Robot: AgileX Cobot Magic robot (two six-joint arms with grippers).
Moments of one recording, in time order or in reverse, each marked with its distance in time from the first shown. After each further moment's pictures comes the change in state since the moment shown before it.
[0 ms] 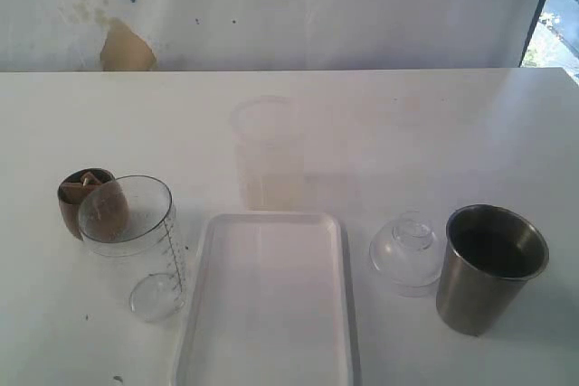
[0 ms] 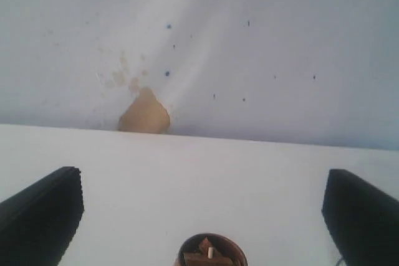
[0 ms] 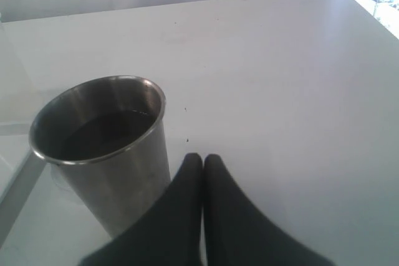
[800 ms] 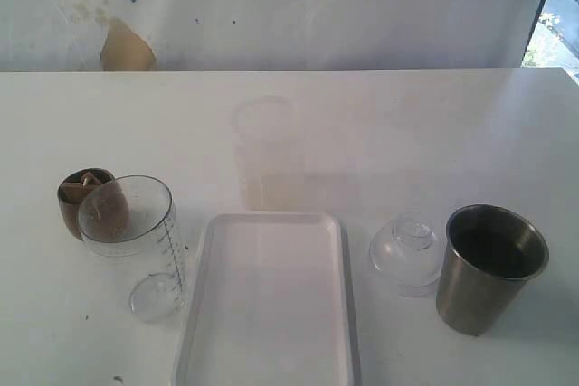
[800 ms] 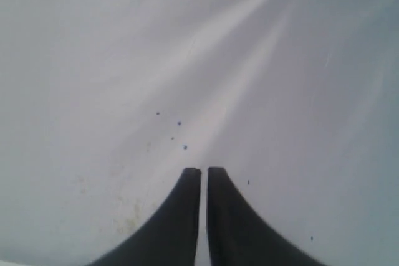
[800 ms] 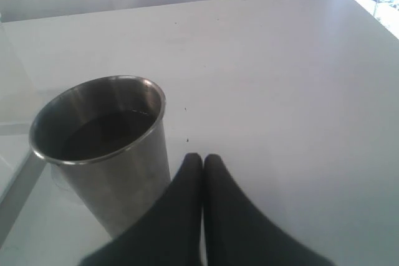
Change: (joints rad) left arm 0.000 -0.654 0.022 -0.221 0.223 0.053; right arm 0.000 0.000 0.000 0.000 0.000 0.000
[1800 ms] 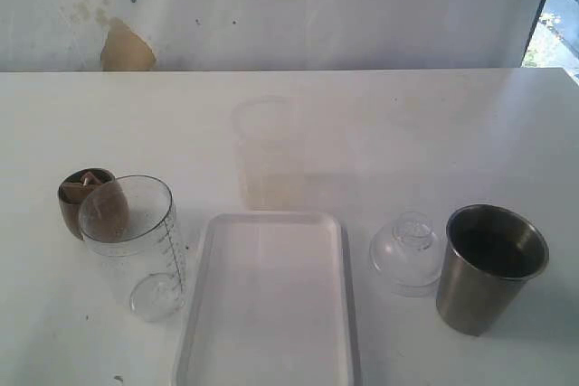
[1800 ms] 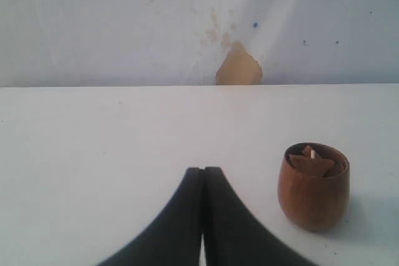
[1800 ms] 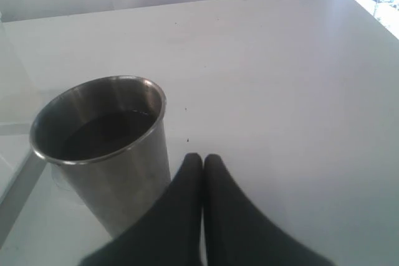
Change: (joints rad) left arm 0.000 -0.116 0.072 -0.118 0.573 0.423; right arm 0.000 0.000 0.000 0.000 0.000 0.000
